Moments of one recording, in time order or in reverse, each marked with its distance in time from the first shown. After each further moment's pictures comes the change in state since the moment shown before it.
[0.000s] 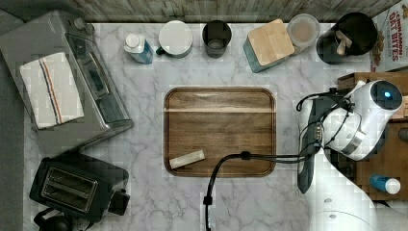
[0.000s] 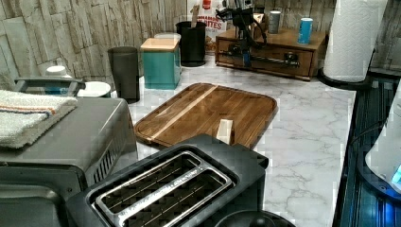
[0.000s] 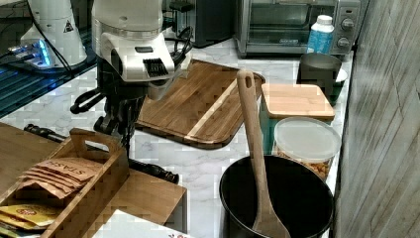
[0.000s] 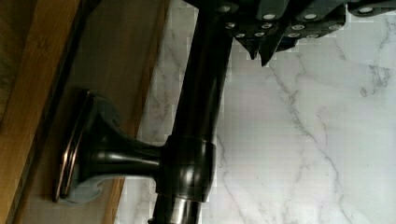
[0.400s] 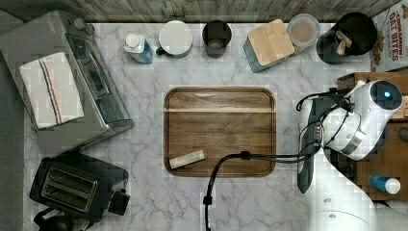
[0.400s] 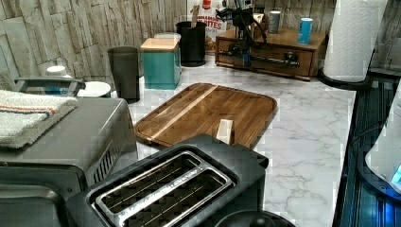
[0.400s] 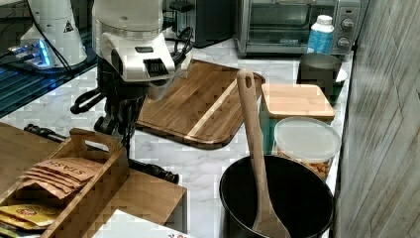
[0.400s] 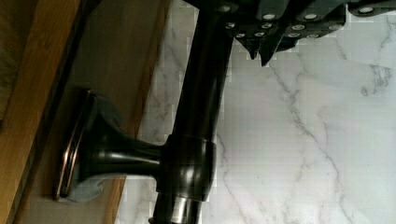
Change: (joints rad) arm 0.004 0.000 -0.004 0.000 0.000 0.002 0.000
